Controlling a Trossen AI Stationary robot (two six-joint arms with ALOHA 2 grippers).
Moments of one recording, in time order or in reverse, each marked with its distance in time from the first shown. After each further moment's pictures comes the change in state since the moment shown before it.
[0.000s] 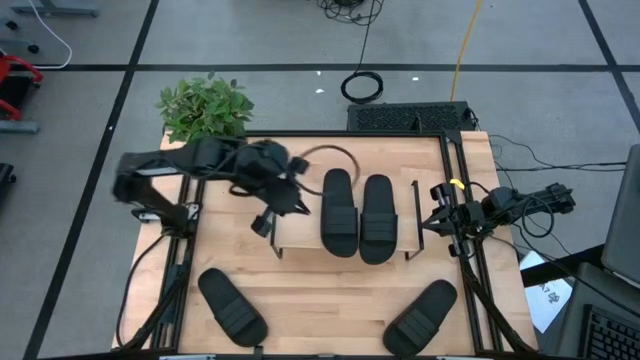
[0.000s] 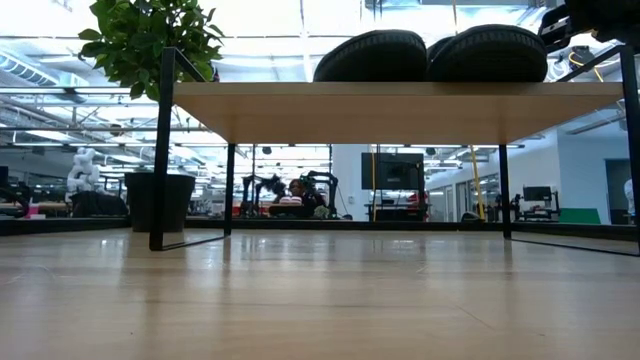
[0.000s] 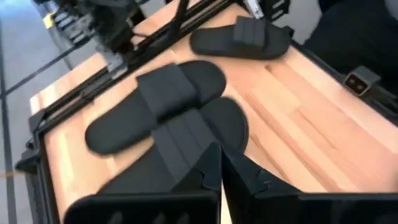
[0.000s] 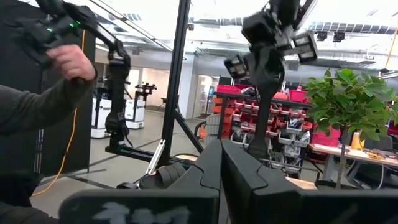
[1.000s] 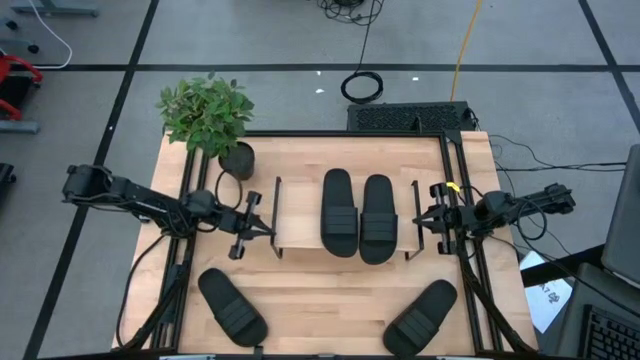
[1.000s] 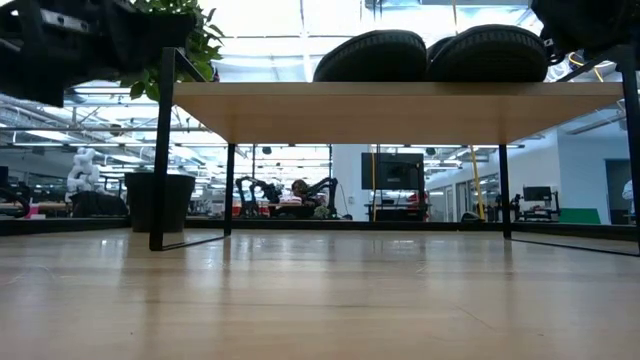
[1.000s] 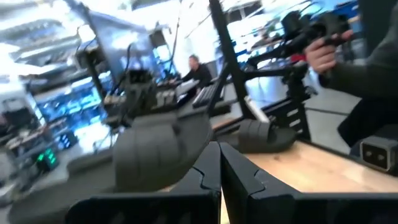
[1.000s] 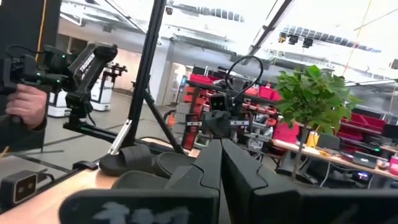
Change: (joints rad) left arm -0.046 -0.497 -1.698 2.076 0.070 -0.241; right arm -0.002 0.000 -0.069 0.045 0.112 -0.146
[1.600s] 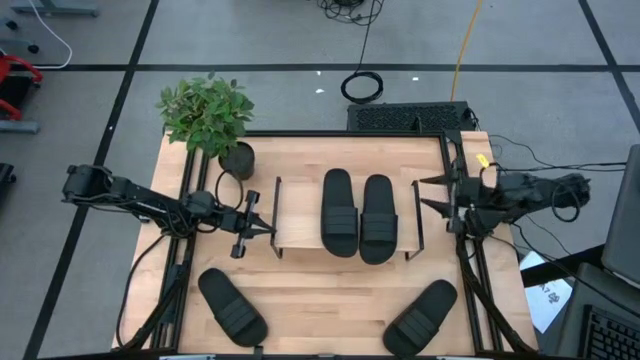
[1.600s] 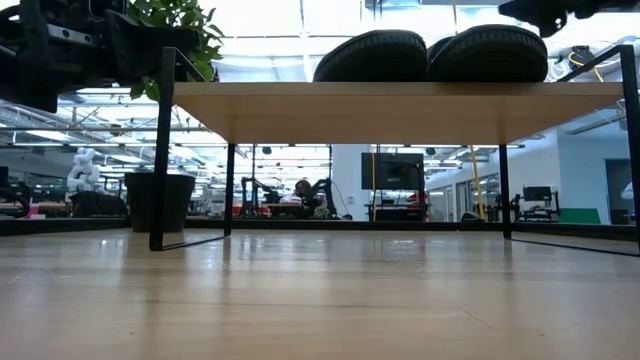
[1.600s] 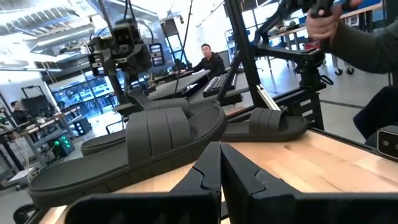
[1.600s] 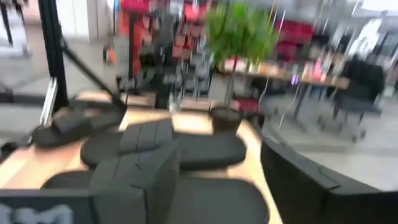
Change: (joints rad) left arm 0.000 0.000 -0.022 0.000 -0.055 0.007; right arm -0.002 0.259 0.529 -0.627 0.334 0.177
